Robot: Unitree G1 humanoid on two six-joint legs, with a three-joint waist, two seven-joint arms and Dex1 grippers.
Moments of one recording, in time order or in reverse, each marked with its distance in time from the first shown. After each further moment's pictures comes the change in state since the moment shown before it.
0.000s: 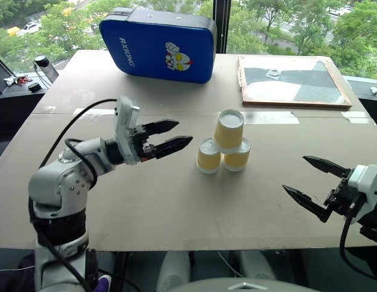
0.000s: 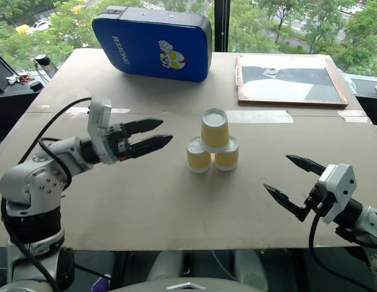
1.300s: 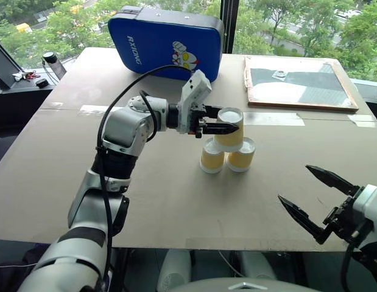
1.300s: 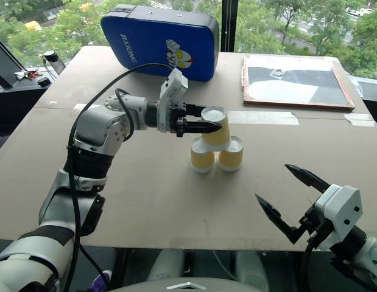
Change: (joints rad) left arm -0.672 -0.102 -0.557 0.530 0.244 -0.168 -0.237; right arm 0.312 0.102 -0.090 -0.393 0.019 0.038 -0.173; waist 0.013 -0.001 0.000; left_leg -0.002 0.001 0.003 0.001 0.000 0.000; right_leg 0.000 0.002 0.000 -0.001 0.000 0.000
